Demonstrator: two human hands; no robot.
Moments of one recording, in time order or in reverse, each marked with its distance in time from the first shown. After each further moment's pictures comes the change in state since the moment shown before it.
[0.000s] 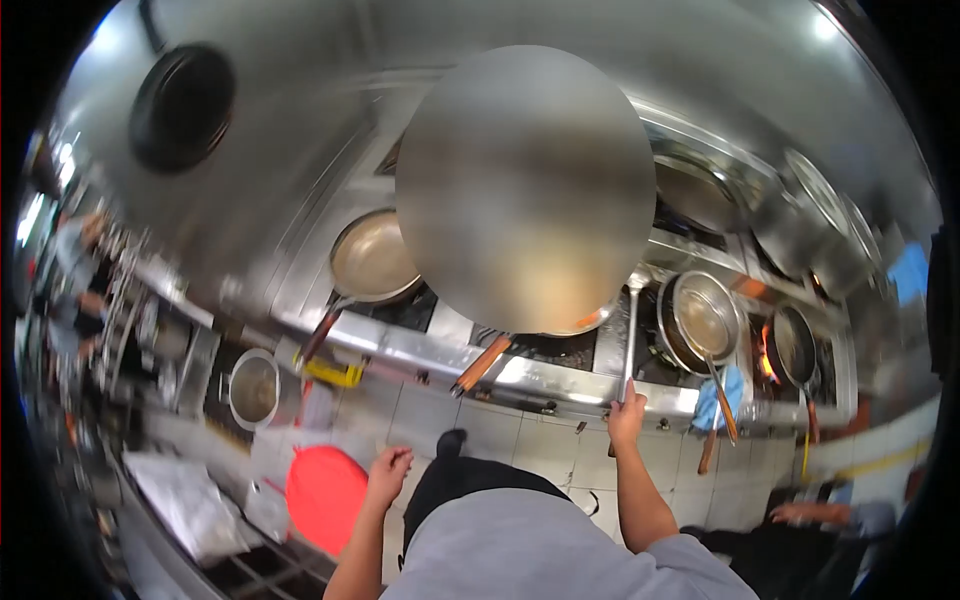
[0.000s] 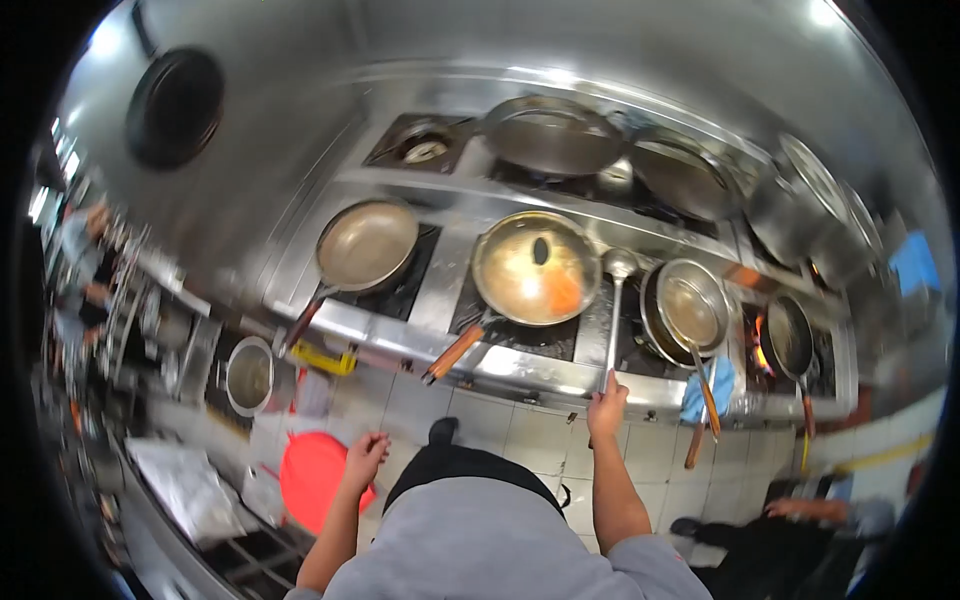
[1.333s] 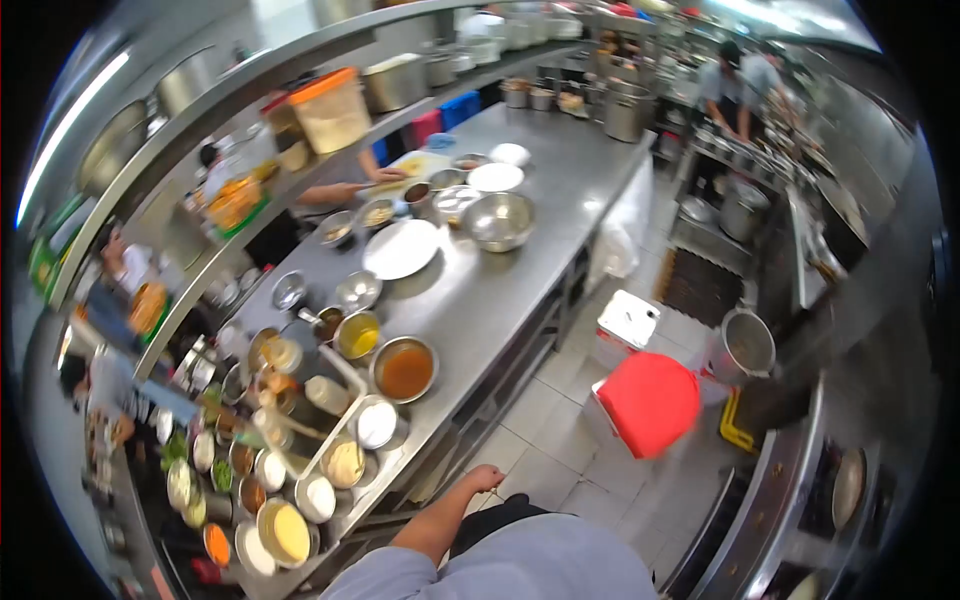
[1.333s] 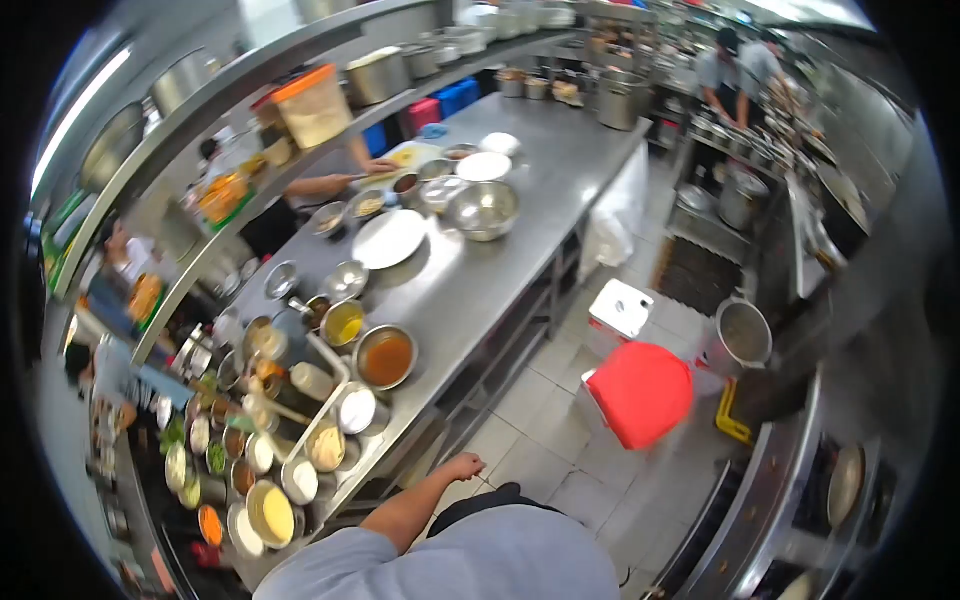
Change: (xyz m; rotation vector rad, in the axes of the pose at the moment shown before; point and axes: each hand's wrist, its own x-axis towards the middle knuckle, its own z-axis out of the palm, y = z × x) left_hand -0.534 -0.362 0.092 -0.442 0.901 -0.803; right_hand -0.018 -0.180 0.058 1.058 -1.066 0.335
